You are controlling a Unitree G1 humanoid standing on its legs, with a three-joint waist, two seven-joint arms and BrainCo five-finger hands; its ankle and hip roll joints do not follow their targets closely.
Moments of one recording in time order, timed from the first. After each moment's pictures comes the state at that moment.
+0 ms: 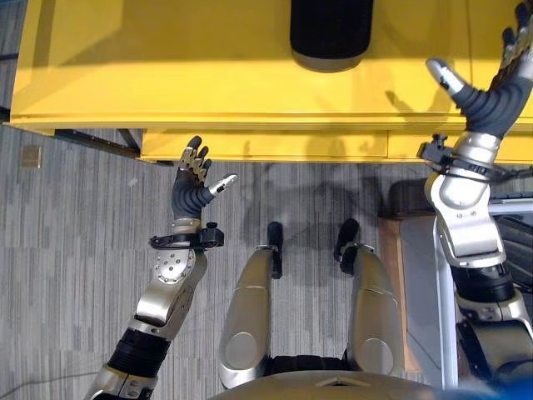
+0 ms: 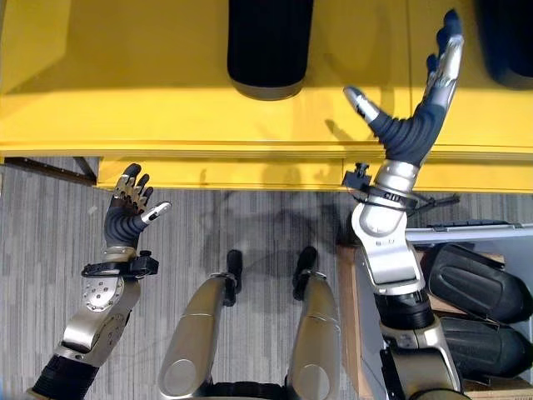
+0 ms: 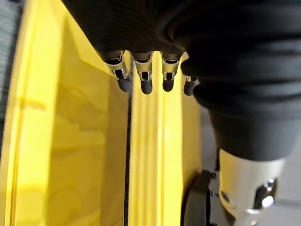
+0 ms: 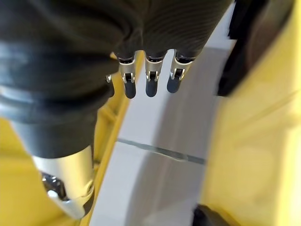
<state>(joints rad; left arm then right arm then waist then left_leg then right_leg) 0.02 0.46 -0.15 -0.20 -0.41 -0.19 0.33 -0.21 -0.36 0.06 -0.32 0.10 -0.18 -0.54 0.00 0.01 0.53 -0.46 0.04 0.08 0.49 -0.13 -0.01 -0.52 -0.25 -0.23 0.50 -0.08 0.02</state>
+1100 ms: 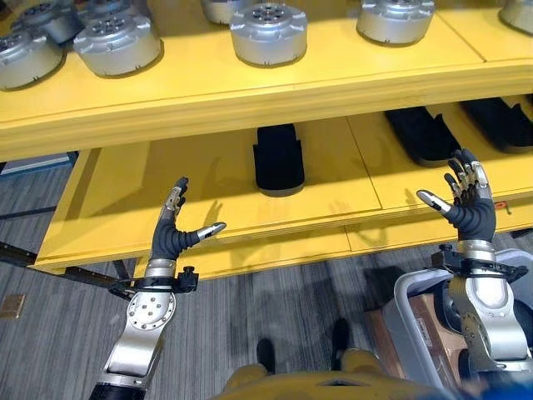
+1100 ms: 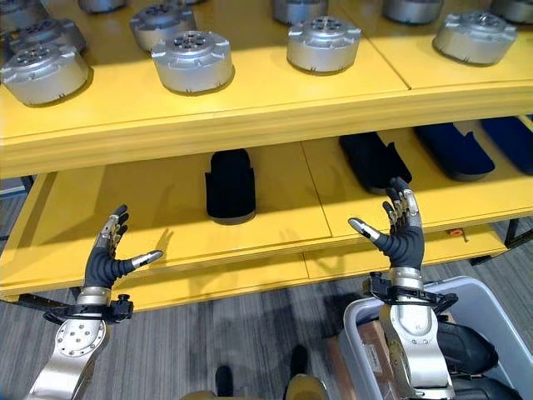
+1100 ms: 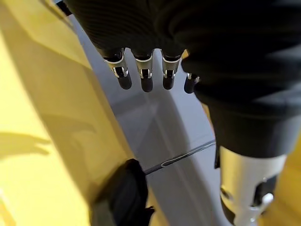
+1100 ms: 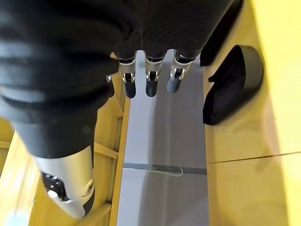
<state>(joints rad) 0.24 0.45 -0.01 -0.16 0.02 -0.16 0.24 0.16 -0.37 -0.09 -0.25 0.31 -0.16 -0.20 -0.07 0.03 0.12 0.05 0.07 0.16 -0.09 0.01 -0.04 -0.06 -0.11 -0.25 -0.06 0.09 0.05</state>
